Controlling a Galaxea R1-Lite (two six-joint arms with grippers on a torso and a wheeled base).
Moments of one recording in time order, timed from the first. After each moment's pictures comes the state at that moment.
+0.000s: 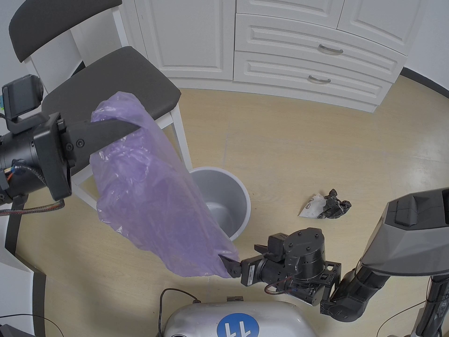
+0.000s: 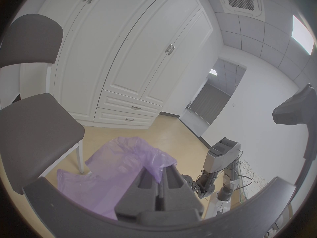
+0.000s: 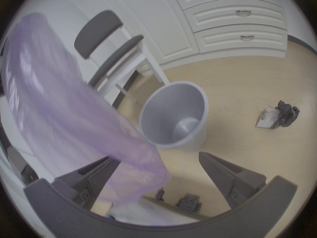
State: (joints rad) left arm -0.54 1.19 -0.88 -0.31 -0.42 -0.15; right arm 0.84 2.17 -0.58 -1.23 -0.15 0.40
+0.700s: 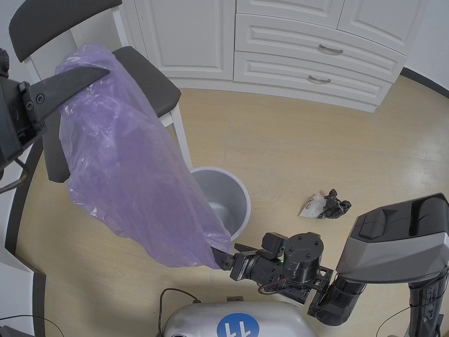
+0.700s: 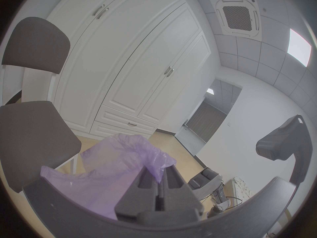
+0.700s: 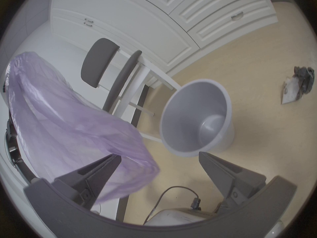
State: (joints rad) left arm -0.54 1.12 -0.89 -0.43 -0.41 -0.29; right arm 0.83 2.30 -0.61 -1.55 -0.02 0.64
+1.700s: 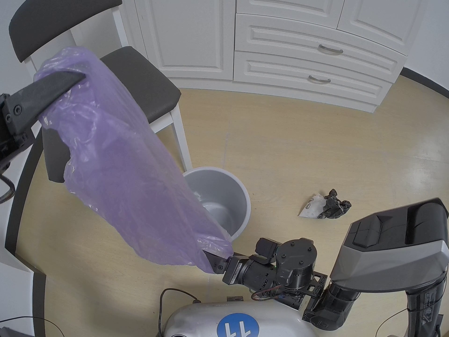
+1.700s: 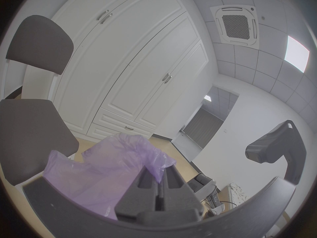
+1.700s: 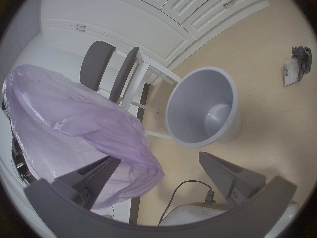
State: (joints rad) left arm -0.54 1.06 -0.79 -0.53 -0.41 -0.35; right arm 0.87 2.32 -0.62 -1.55 -0.02 0.76
